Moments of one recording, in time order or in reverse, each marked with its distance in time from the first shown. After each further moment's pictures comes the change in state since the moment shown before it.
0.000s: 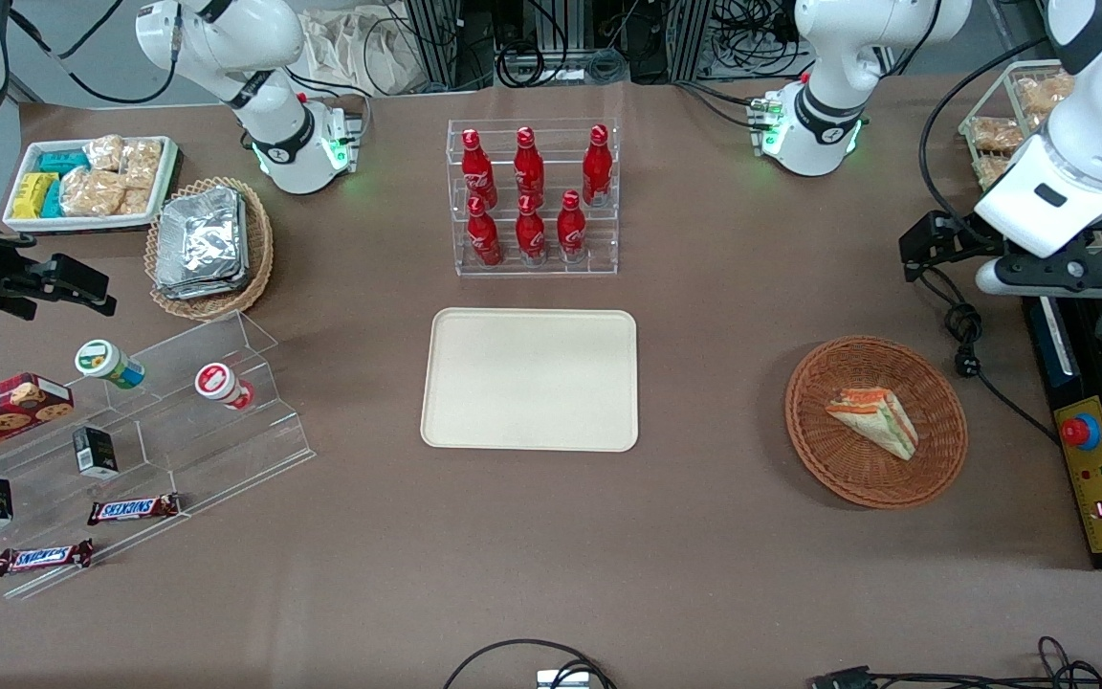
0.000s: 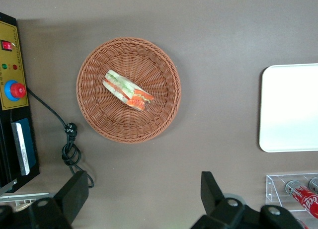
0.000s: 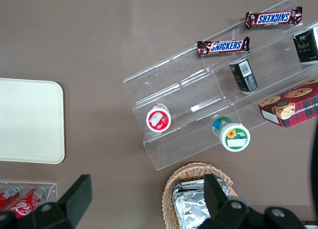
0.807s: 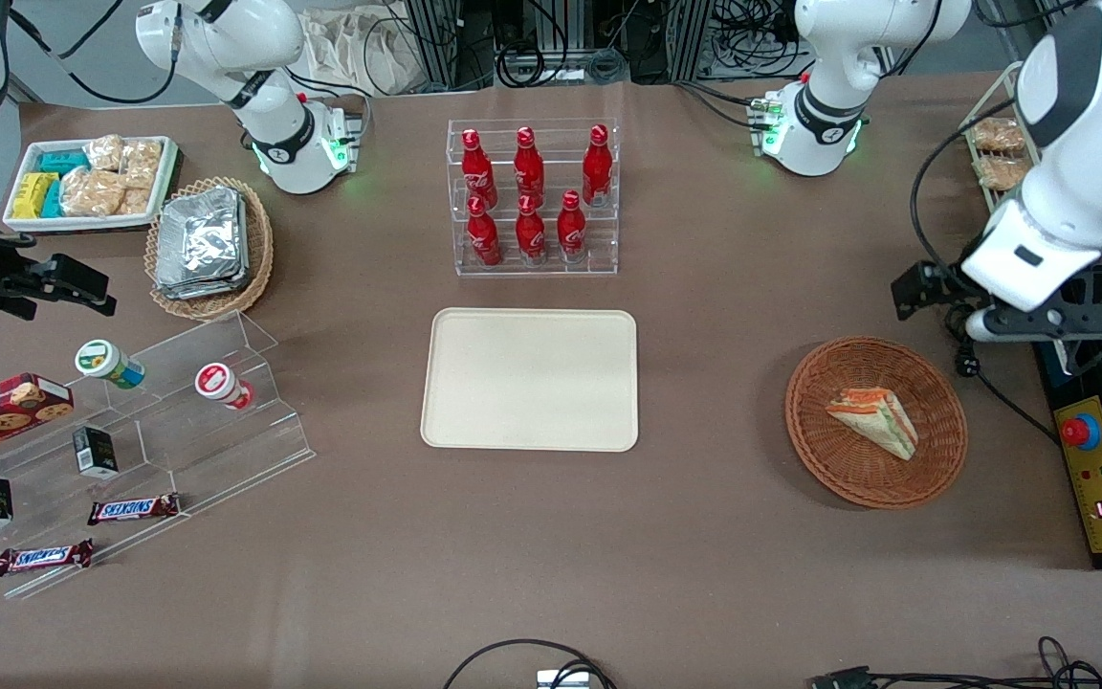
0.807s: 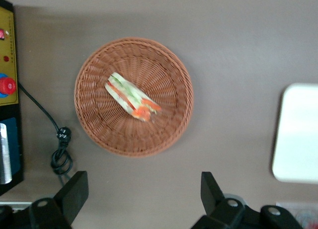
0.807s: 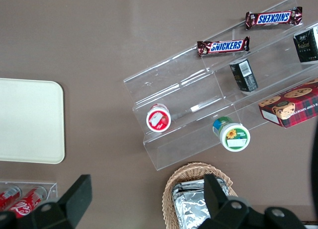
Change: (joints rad) arm 0.020 0.024 0.046 -0.186 0.000 0.231 -0.099
